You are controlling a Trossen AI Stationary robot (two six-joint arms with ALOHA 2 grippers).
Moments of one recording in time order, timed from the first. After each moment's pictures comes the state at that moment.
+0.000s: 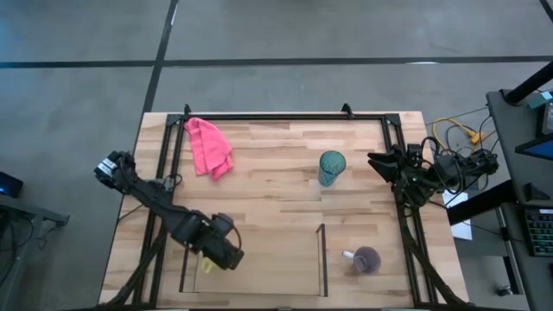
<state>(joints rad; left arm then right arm) -0.62 1.58 1.40 -1.13 0.00 -1.66 0.39 0.11 0.33 -0.05 0.70 0.46</state>
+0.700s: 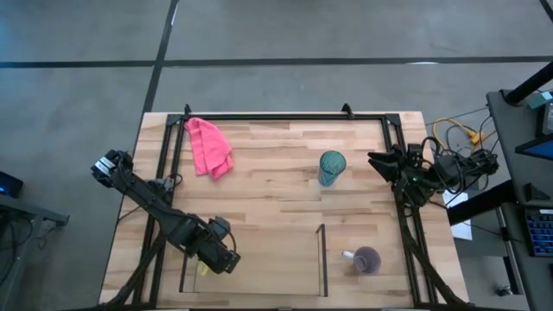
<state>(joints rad) -0.66 1.58 1.31 -1.03 0.01 -1.69 0.39 0.11 0.33 -0.05 0.71 0.46</state>
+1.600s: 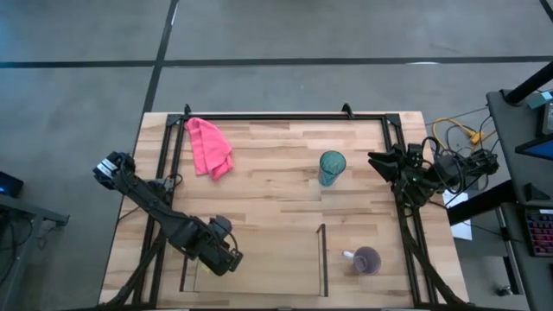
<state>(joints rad) -0.66 1.59 1.35 -1.07 -0.09 -1.70 0.39 0.11 0.33 -0.05 0.71 0.44</state>
